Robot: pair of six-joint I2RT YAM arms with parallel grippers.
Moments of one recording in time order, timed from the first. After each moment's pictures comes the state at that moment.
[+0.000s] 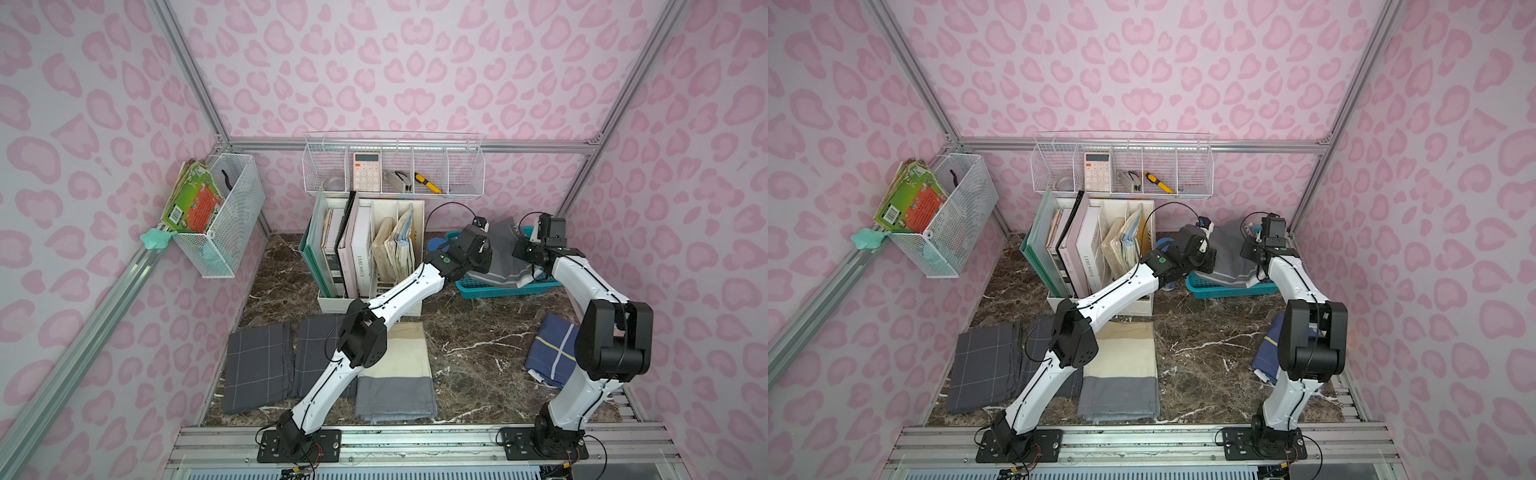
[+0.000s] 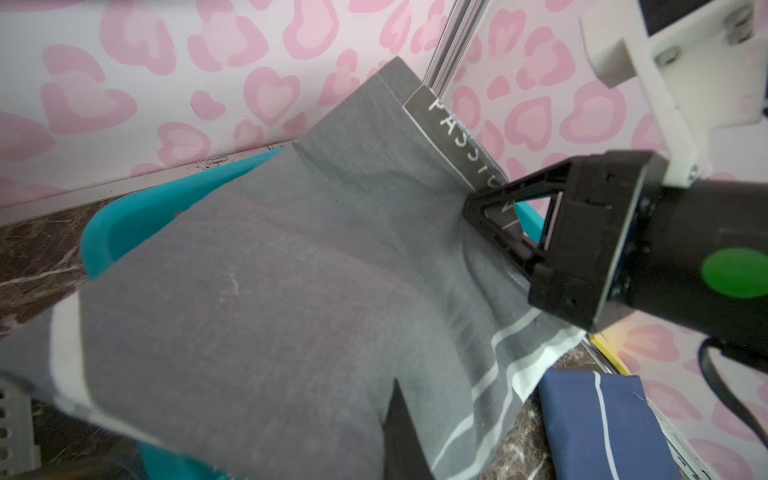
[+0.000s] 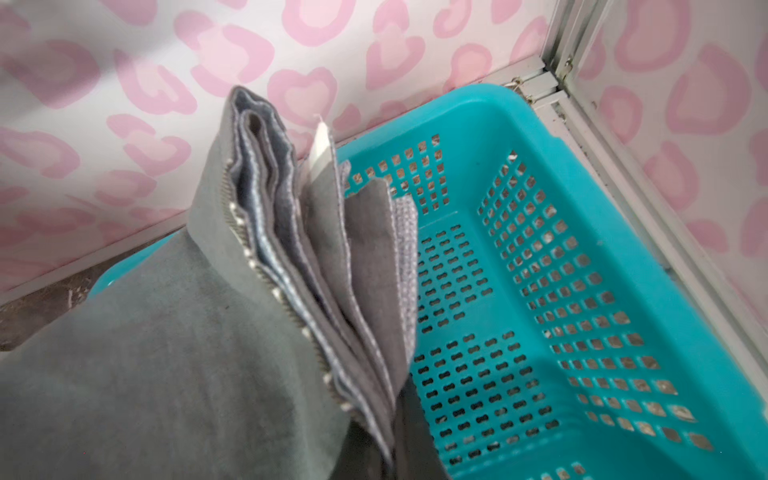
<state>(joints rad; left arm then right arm) -0.83 2.49 2.46 -0.47 -0.06 -0.34 -0.04 1.81 1.42 -0.30 -0.03 0.30</state>
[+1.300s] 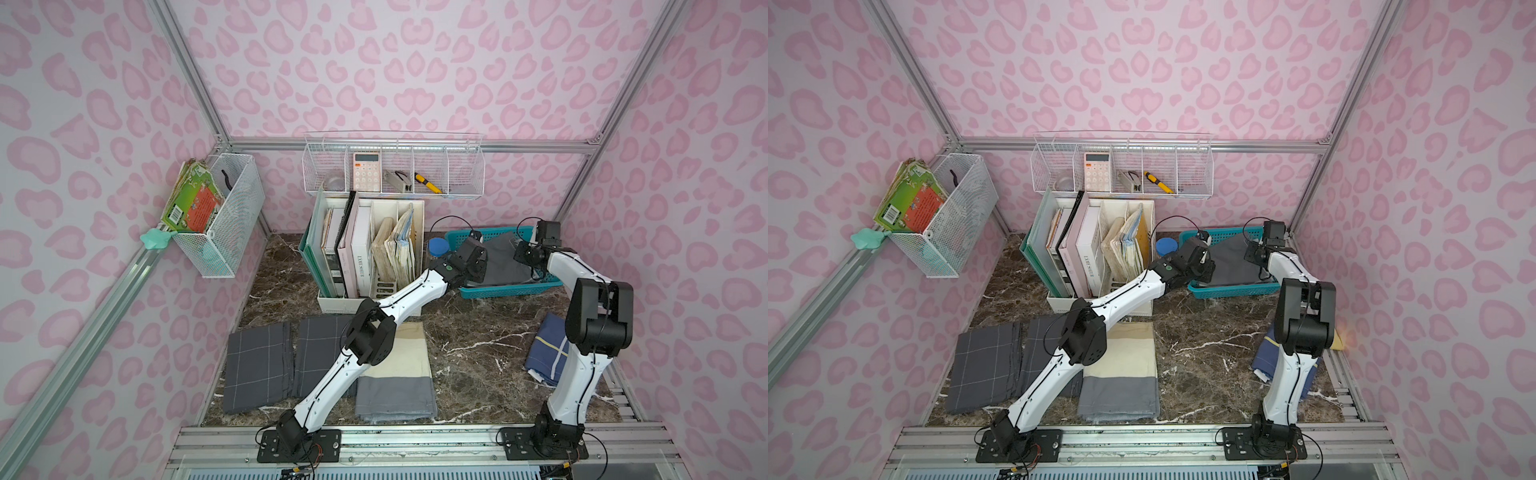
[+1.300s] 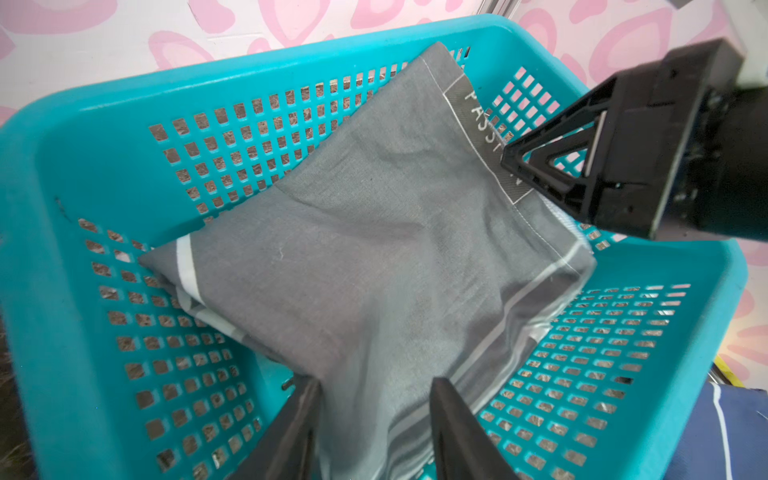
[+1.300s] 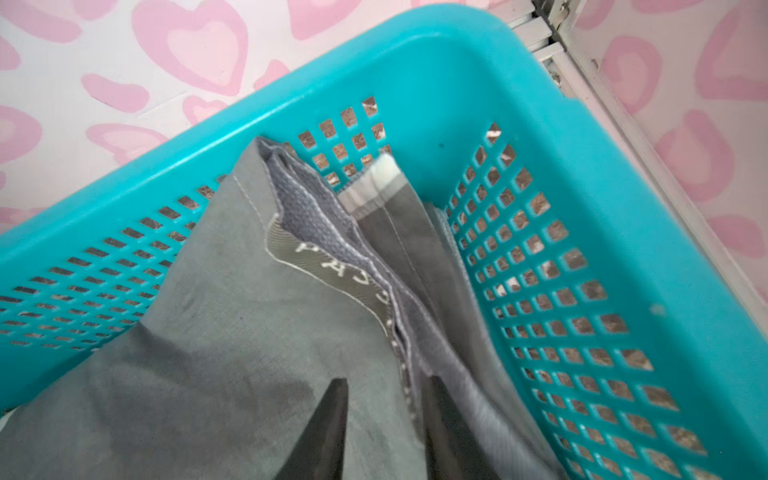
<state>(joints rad) -0.82 2.60 2.47 -0.46 -0.10 -0.34 -0.09 2.02 1.52 -0.28 -0.02 0.26</state>
